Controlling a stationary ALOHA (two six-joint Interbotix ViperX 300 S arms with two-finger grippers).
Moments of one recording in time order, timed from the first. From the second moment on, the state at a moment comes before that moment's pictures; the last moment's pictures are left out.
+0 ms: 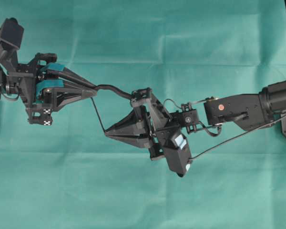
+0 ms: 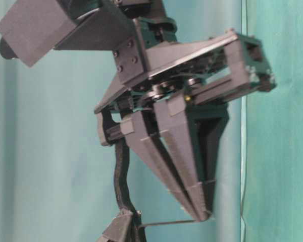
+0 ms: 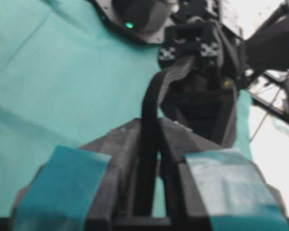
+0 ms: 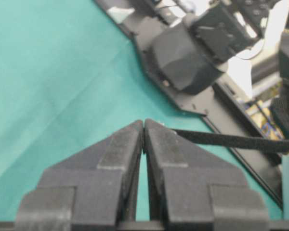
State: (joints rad) left arm 0.03 -0.49 1.04 -0.03 -0.48 -0.49; right arm 0.10 0.14 0.57 -0.21 -0.50 -0.46
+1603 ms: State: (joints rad) left arm 0.04 -0.52 1.10 -0.03 -0.48 -0.50; right arm 0.07 -0.01 0.69 -0.18 -0.50 -0.39
